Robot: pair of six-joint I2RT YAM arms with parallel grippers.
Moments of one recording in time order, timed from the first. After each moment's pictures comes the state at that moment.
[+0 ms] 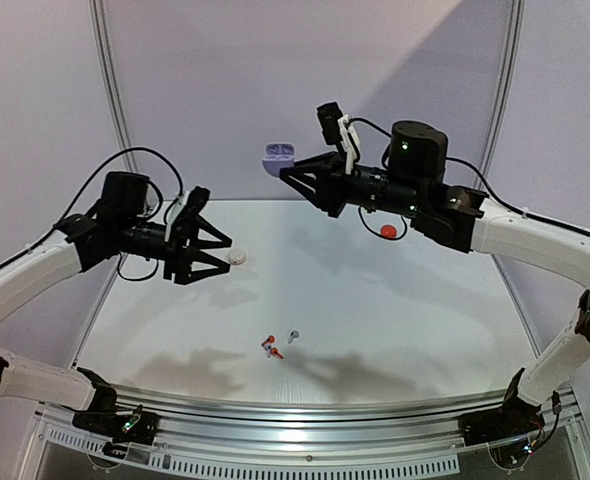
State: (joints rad) left arm -0.45 1.19 1.00 -0.41 0.92 0.45; right arm 0.90 1.55 1.41 0.16 -0.29 0.15
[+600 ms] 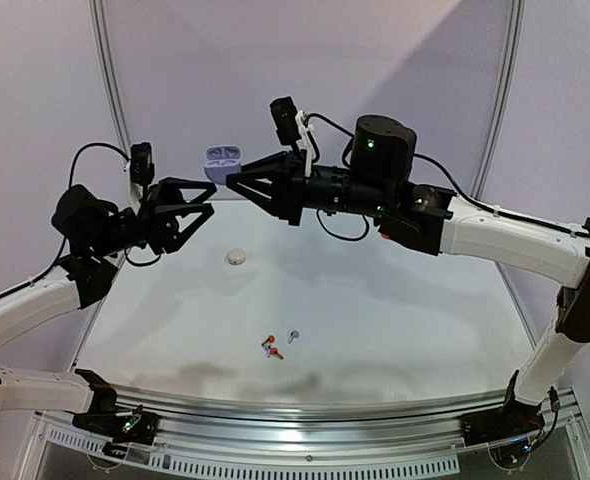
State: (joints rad) left arm -0.46 1.05 0.71 0.74 0.86 -0.38; right arm 1.03 1.71 1.59 0.23 -0.42 0.18
